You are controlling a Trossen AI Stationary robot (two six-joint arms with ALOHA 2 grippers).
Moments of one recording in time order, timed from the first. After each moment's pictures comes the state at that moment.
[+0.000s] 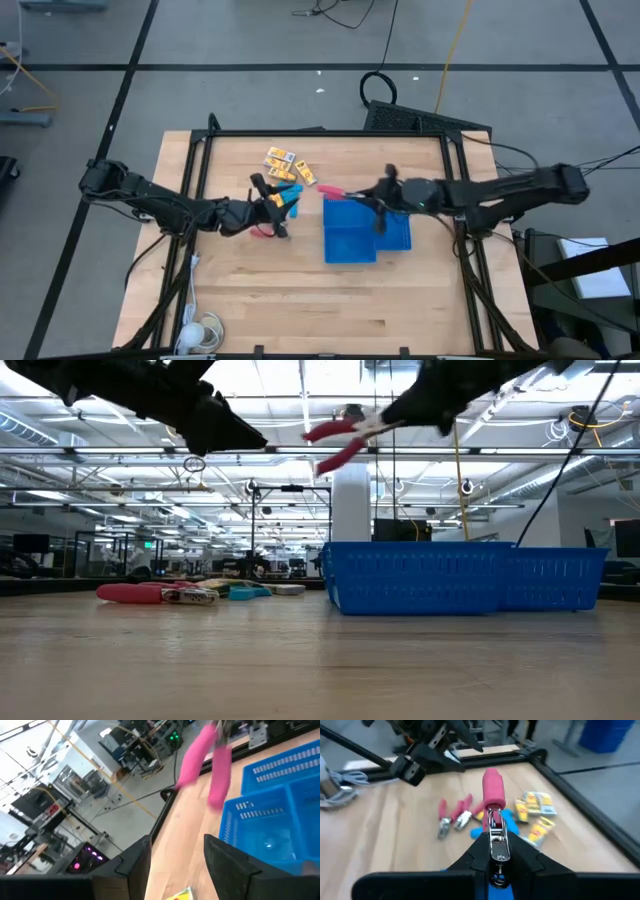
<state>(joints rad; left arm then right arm) -0.19 1.27 0.55 0.53 -0.74 0.48 0.09 1.12 0.79 -0.05 0.33 0.15</state>
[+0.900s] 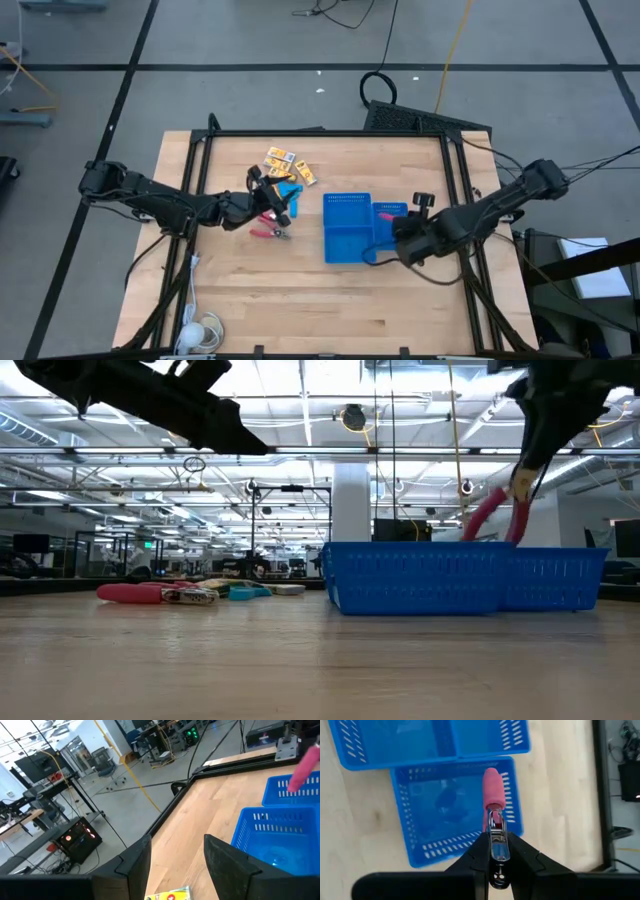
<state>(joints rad) -0.12 1.27 0.55 0.53 -0.74 0.28 0.45 1.36 1.12 -1.31 0.54 0.54</state>
